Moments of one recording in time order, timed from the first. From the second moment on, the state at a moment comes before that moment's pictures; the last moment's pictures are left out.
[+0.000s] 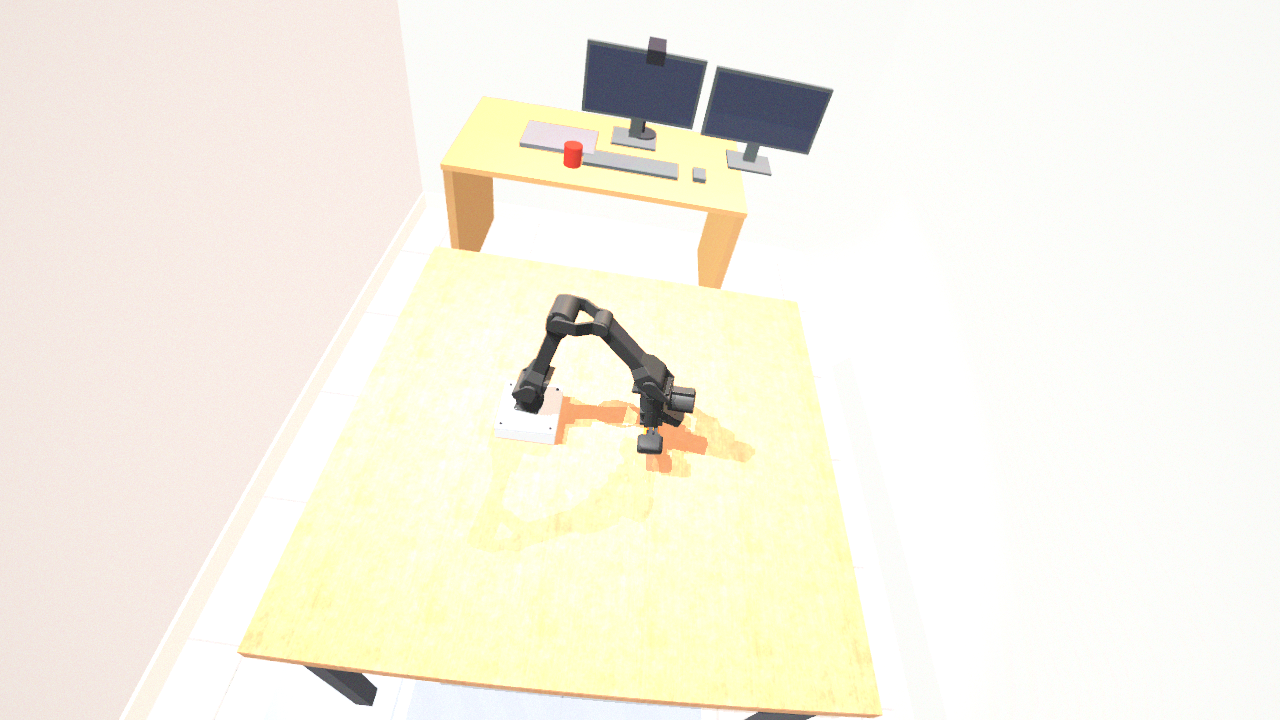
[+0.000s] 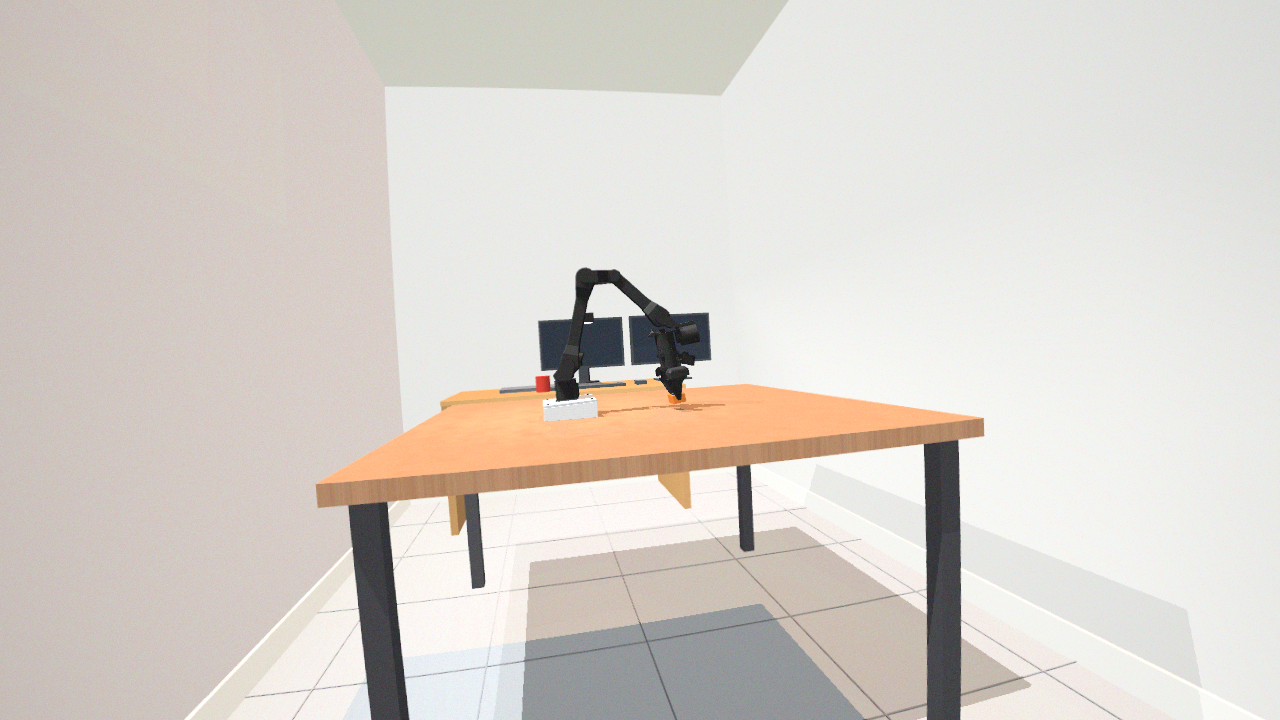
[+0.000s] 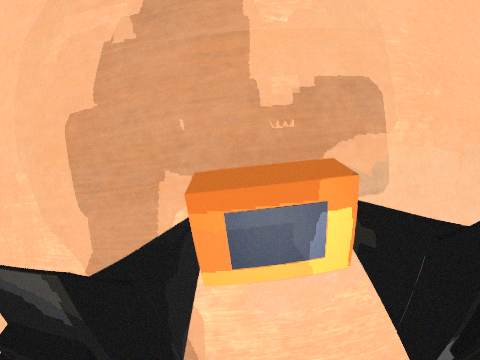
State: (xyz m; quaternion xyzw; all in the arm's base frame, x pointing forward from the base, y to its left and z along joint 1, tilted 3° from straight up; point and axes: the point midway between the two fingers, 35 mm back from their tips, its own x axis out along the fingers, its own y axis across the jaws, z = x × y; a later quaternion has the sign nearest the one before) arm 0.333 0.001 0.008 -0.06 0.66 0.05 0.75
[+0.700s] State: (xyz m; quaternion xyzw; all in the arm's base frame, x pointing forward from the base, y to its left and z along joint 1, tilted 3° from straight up) arm 0.328 0.000 0.006 -0.05 0.52 0.06 0.85
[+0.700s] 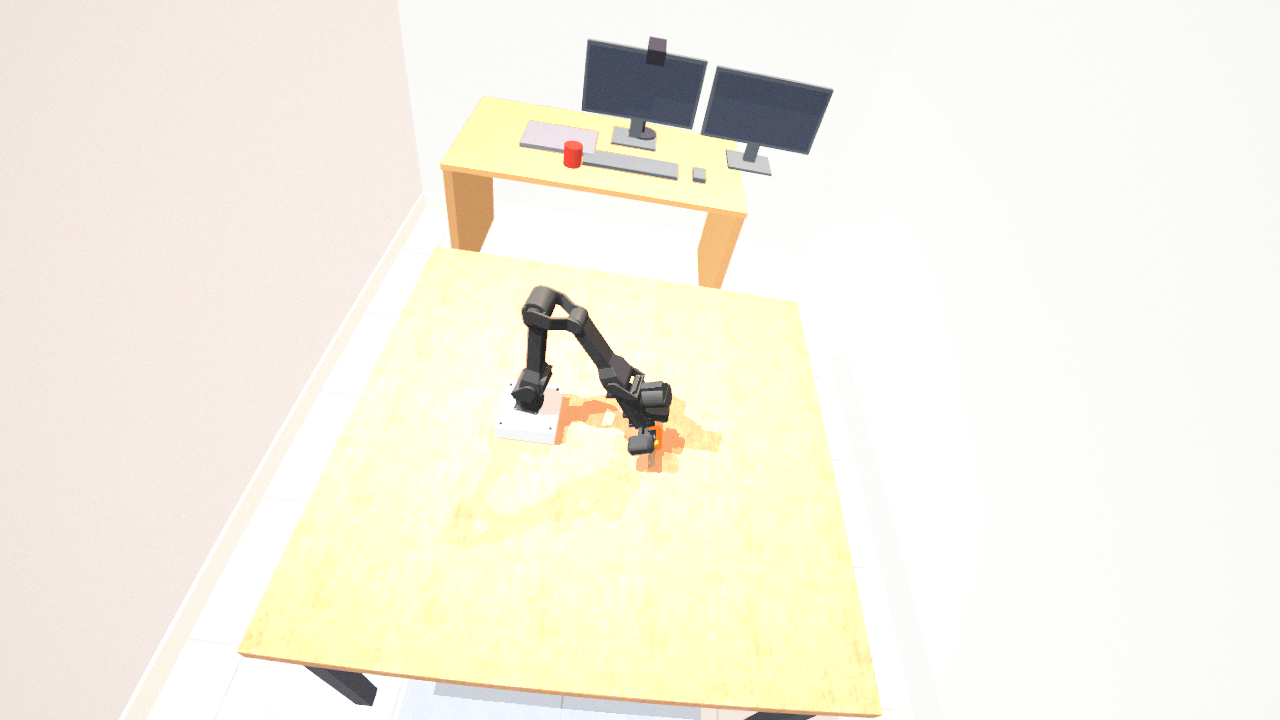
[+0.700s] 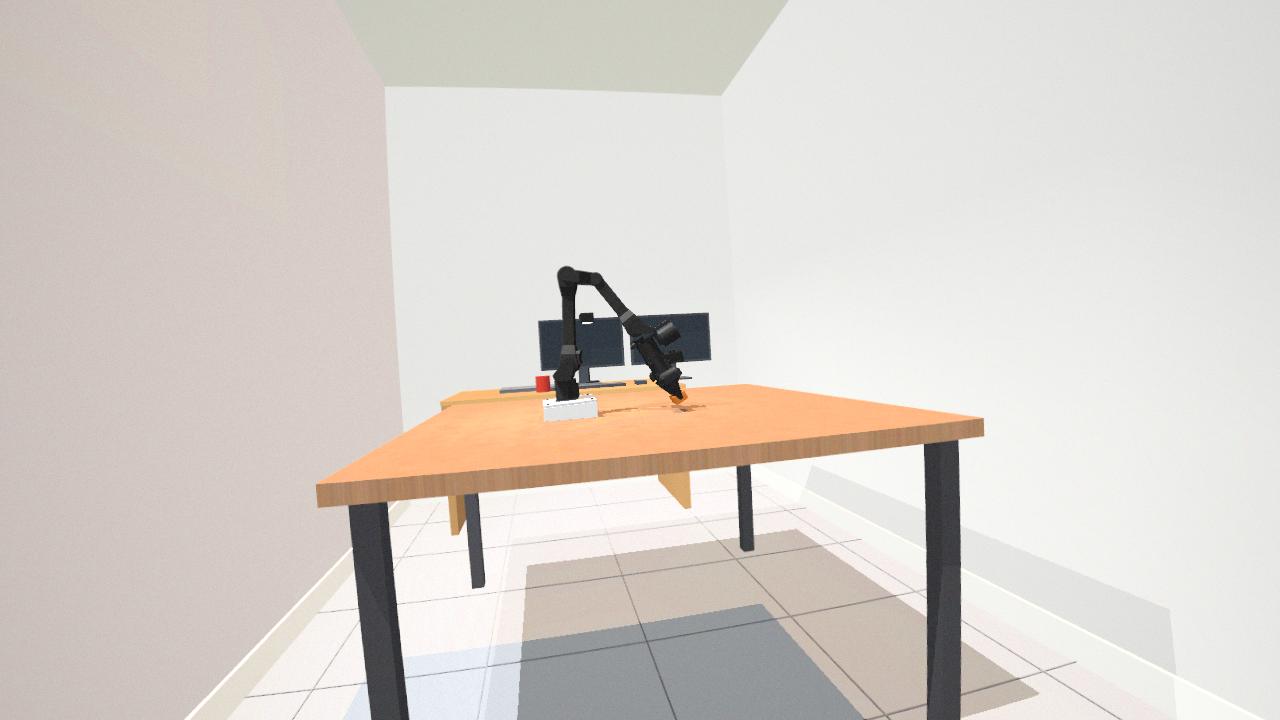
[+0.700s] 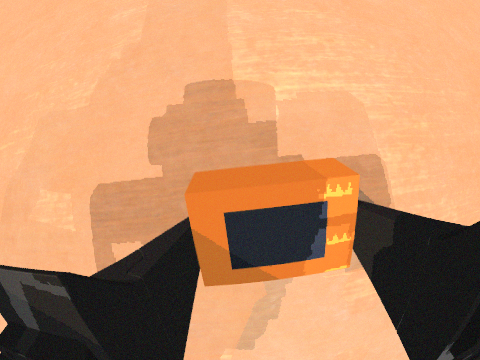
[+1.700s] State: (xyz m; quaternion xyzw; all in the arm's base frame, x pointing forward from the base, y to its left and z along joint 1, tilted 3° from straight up) arm 0.350 -0.002 -0.020 -0.04 0.34 0.06 0.94
